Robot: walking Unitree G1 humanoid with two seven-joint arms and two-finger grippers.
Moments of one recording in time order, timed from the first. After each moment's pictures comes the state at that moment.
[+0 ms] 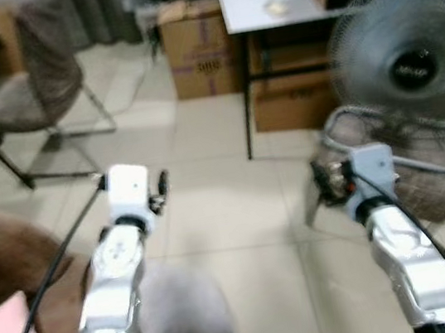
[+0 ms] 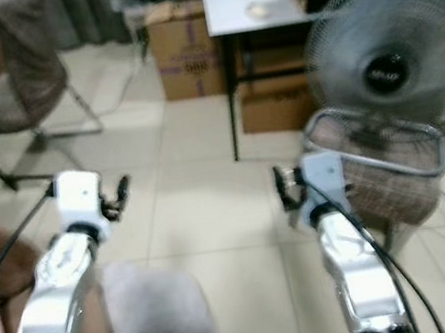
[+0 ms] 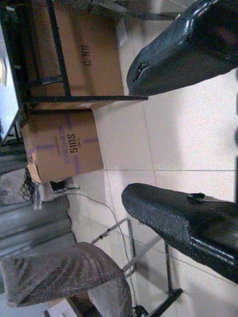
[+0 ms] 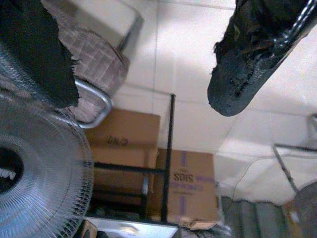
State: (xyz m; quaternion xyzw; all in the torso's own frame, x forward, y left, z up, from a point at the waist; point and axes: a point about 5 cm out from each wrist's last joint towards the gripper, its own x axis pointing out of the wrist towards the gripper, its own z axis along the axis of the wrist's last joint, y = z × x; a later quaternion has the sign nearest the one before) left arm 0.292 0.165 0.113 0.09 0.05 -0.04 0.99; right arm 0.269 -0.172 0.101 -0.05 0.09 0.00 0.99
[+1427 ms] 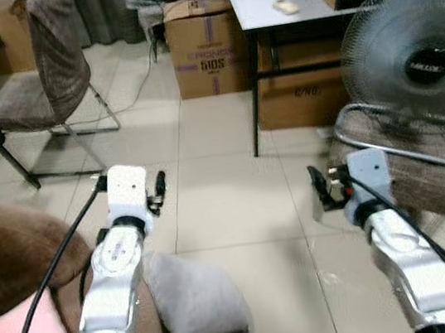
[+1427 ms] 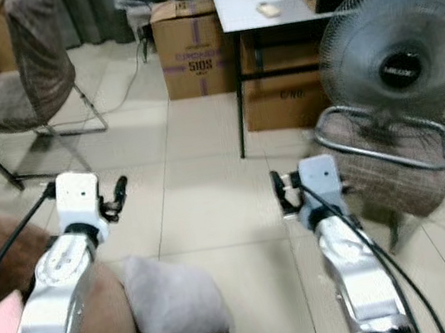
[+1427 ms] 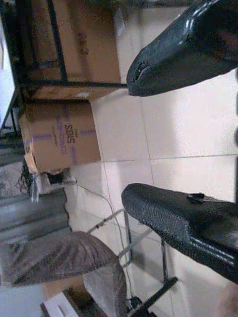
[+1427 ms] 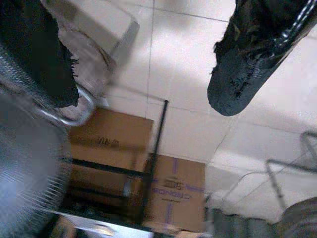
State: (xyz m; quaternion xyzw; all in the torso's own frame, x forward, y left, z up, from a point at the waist) left arm 0.293 0.165 0.117 0.10 0.04 -0.04 0.99; right arm 0.267 -0.172 0.098 -0.08 0.10 0.01 0.99
